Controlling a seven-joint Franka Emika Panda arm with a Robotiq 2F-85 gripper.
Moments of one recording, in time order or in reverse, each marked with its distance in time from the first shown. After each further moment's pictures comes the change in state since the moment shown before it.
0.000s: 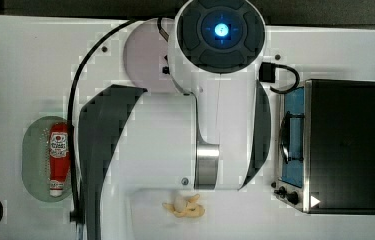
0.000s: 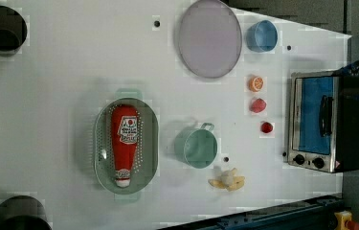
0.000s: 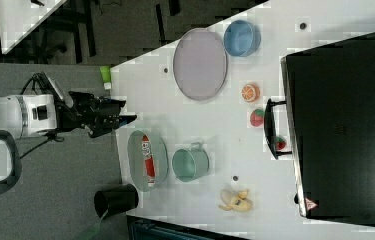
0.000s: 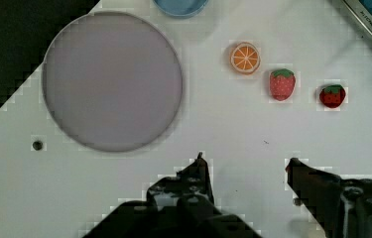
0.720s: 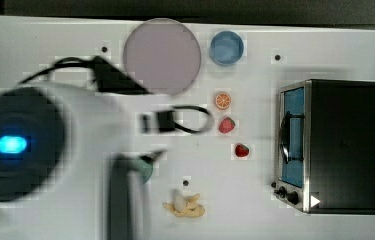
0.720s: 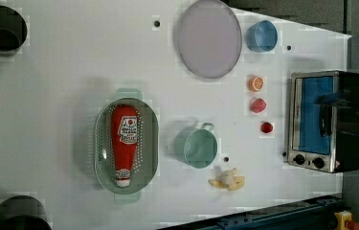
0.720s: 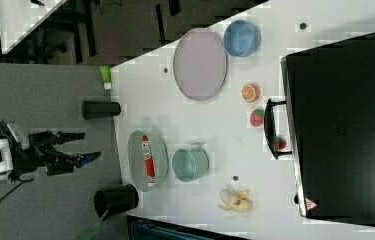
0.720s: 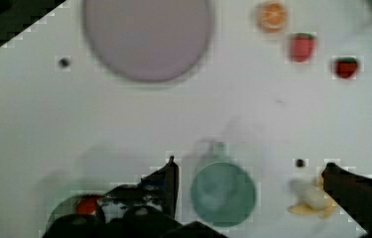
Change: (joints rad) arm -0.087 -0.202 0.322 -0.121 0.006 -0.009 0.018
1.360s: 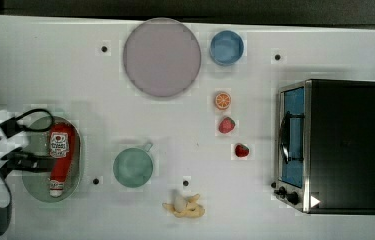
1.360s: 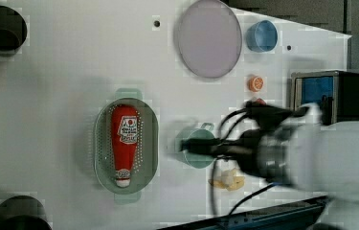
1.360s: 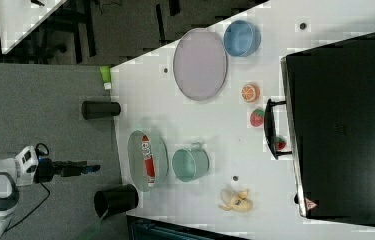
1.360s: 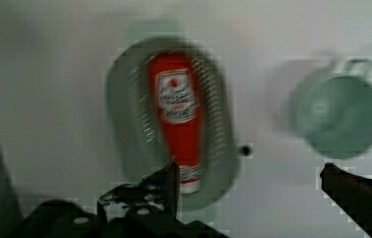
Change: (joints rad) arm 0.057 0.251 0.389 -0.029 0.011 0.159 0.005
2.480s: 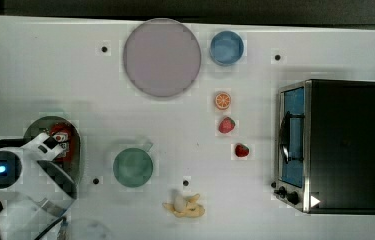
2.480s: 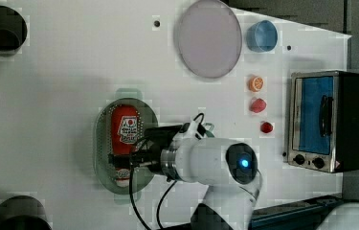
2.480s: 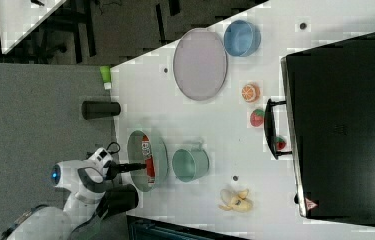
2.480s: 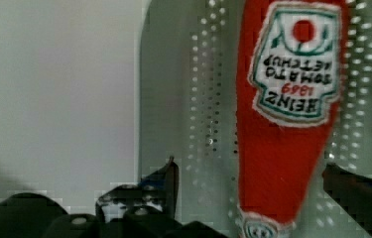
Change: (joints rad) arm 0.022 0.459 0.045 -0.301 -0.291 0.736 0.003
